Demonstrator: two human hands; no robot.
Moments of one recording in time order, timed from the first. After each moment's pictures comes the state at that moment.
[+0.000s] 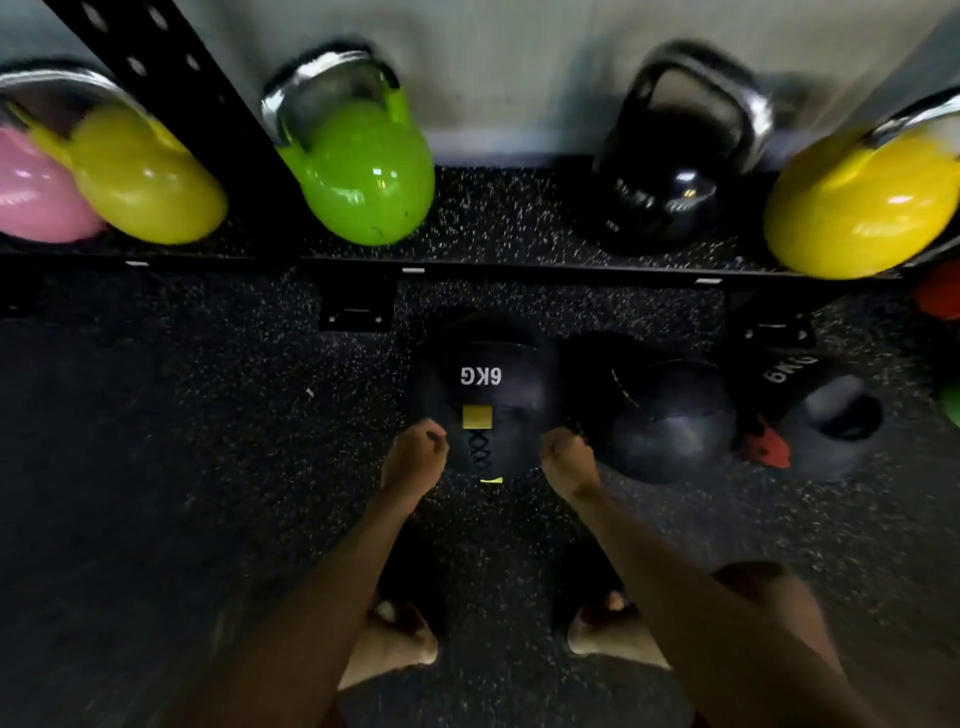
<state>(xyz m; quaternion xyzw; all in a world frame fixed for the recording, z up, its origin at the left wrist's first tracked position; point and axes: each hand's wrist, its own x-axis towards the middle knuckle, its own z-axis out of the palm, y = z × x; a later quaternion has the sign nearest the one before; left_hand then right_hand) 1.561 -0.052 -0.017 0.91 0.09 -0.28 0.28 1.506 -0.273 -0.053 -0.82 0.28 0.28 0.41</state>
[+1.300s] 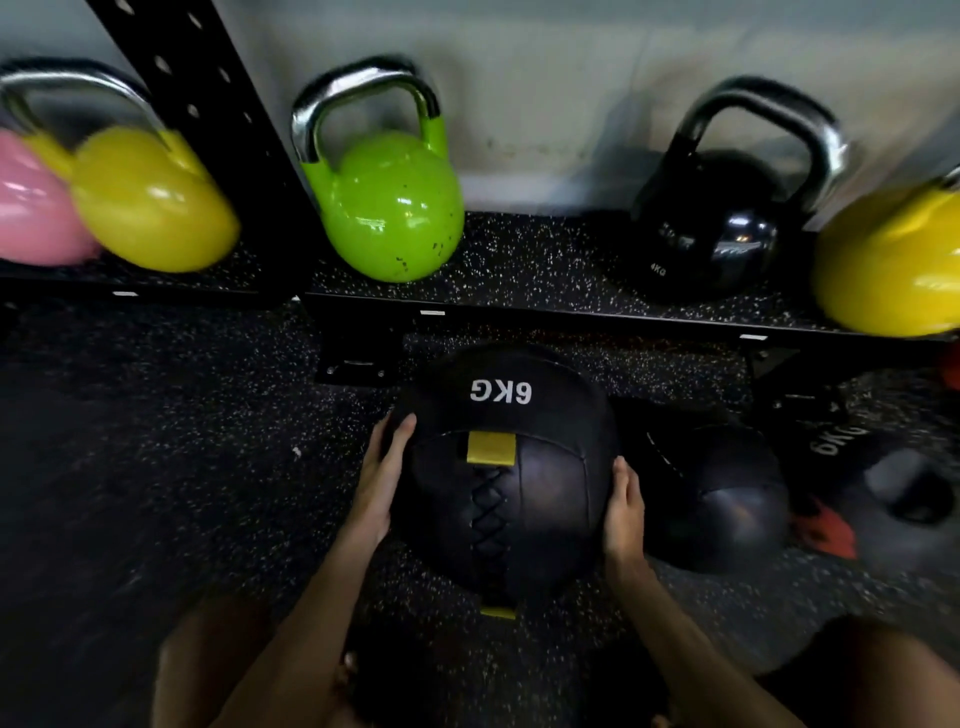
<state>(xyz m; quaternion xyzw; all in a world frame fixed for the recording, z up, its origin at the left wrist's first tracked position) 1.617 -0.007 -0.067 0.67 0.25 -0.18 0.68 1.525 -0.273 -0.133 -0.64 0.43 -0.05 0.63</state>
